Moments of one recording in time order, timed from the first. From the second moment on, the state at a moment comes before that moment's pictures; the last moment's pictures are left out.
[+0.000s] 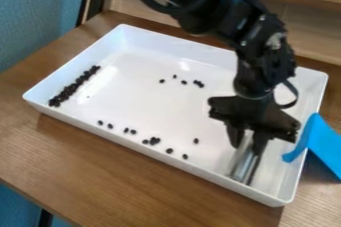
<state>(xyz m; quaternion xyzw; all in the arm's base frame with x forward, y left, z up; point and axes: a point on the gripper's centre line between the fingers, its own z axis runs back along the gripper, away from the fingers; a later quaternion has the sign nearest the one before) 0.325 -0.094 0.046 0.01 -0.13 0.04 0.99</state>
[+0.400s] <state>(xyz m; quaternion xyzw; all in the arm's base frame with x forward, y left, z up) 0.324 -0.047 0.046 0.01 -0.12 0.04 0.99</state>
